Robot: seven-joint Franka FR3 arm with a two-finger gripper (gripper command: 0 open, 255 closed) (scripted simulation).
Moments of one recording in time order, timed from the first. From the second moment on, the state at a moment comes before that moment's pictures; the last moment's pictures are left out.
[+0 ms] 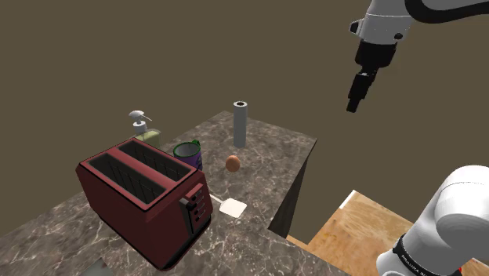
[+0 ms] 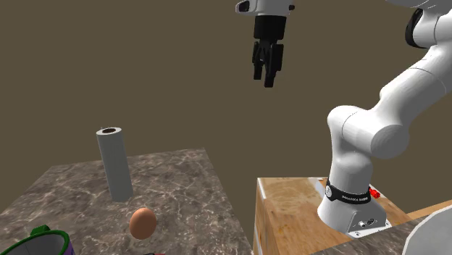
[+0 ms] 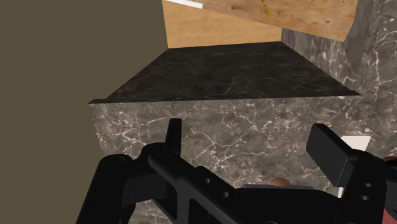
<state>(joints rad) -0.02 -0.82 0.05 -2.30 -0.08 1.53 -0.15</state>
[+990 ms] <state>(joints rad) 0.04 -0.54 0.13 -2.40 -0.05 1.97 -0.11</state>
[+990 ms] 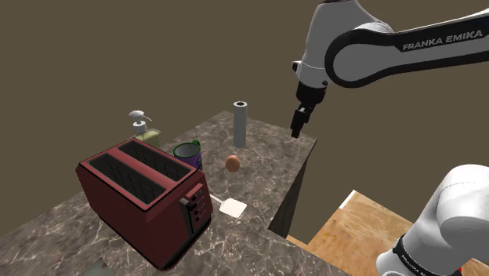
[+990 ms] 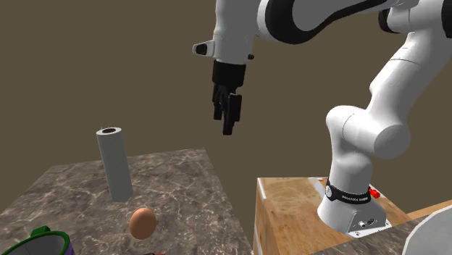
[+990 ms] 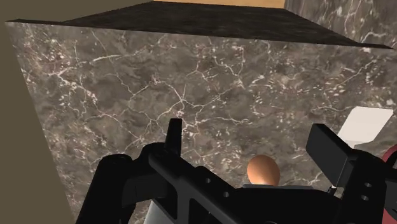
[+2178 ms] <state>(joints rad) 0.09 0.07 0.25 -2.15 -0.21 2.42 0.02</state>
